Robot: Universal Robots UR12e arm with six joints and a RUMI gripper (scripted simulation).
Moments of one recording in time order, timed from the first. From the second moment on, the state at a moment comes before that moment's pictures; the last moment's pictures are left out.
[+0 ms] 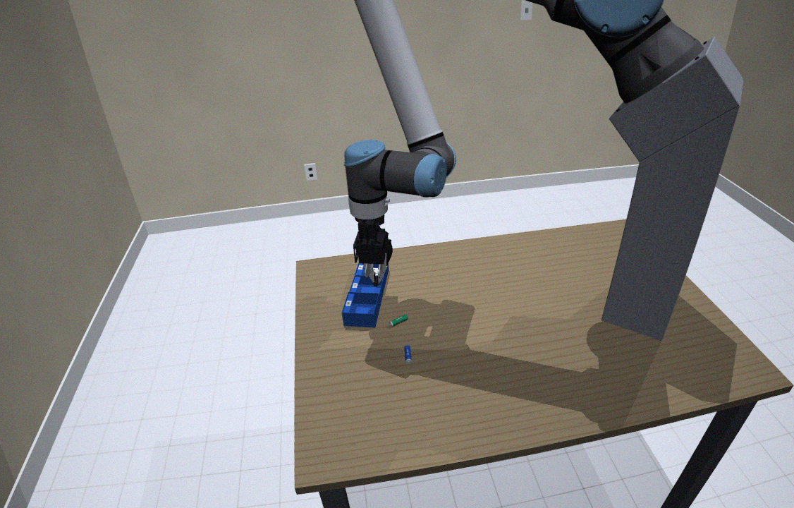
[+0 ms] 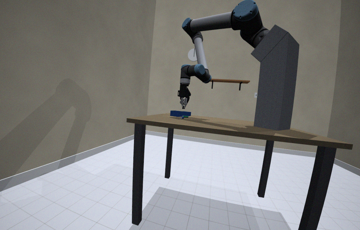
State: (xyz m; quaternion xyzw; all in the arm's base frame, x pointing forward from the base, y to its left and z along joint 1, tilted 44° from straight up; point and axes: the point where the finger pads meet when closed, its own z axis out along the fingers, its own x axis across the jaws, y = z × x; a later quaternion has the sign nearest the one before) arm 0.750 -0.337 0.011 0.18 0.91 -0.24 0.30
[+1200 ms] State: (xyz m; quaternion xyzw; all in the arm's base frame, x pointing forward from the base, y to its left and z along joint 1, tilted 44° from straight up) arm 0.767 -0.374 0.025 0.18 0.91 -0.24 0.30
